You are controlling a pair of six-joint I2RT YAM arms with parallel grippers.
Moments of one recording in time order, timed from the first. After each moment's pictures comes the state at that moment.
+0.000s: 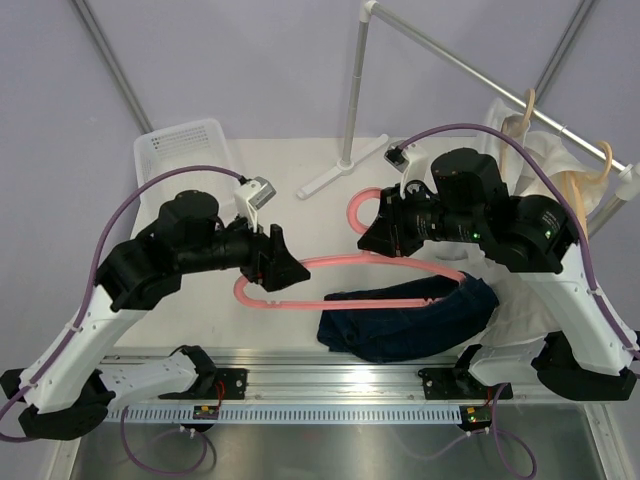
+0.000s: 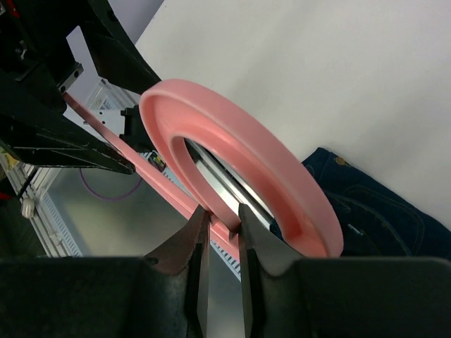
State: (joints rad) left arm -0.81 0.98 1.47 -0.93 0.31 -0.44; right arm 0.86 1.29 1.95 -1.19 -0.18 0.42
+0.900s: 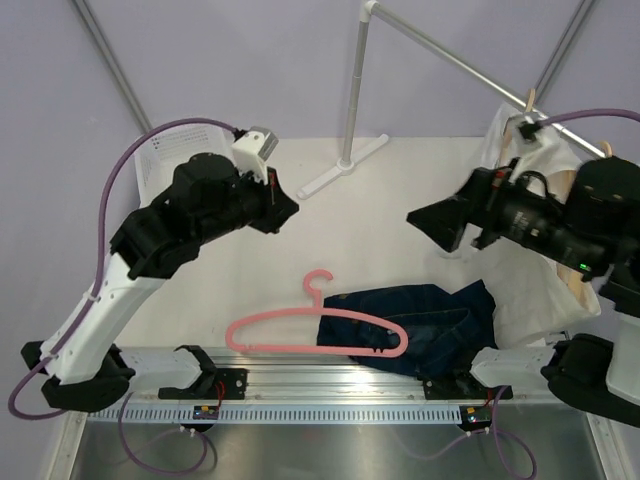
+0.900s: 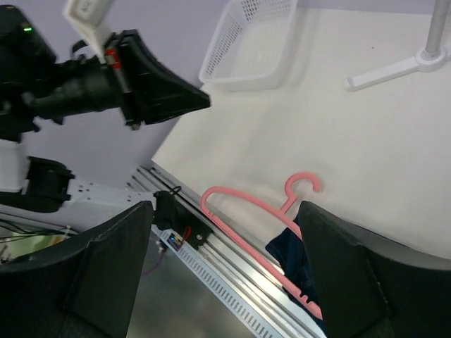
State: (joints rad) left arm -0.81 1.17 1.70 -0.94 -0.02 -0.37; right arm 0.86 1.24 2.31 -1.31 0.06 0.50
